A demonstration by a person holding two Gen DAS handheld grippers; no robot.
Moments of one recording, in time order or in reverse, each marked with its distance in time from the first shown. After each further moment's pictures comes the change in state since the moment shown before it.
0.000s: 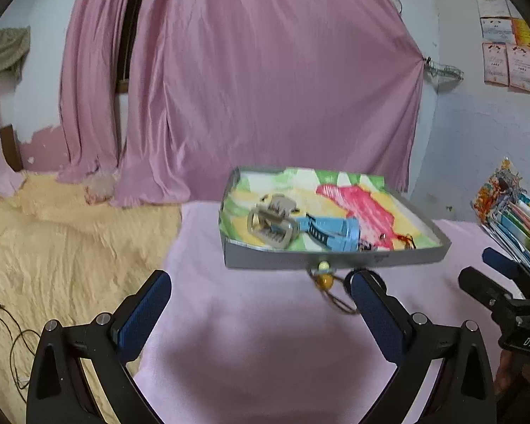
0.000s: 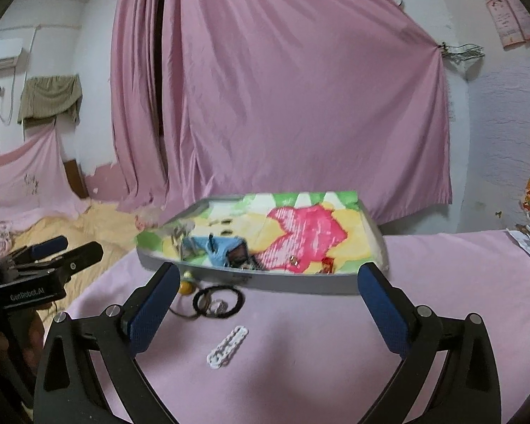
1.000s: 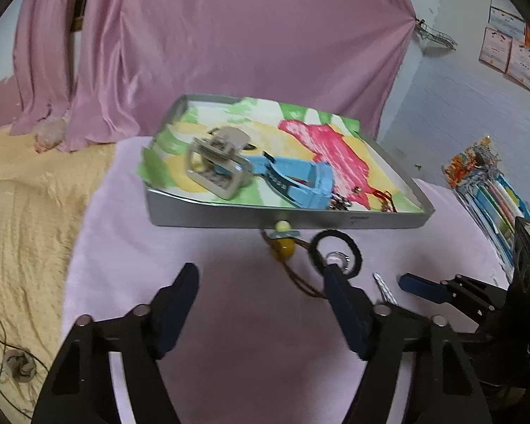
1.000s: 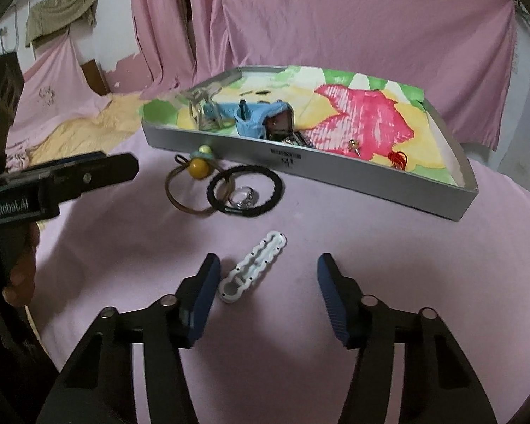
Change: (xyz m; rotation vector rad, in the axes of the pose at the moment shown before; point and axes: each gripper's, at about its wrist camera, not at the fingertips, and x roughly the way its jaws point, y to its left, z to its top) left arm 0.065 -0.024 0.000 -0.029 0.281 -0.188; right arm 0.077 0.024 -0.033 -0.119 0.490 0.115
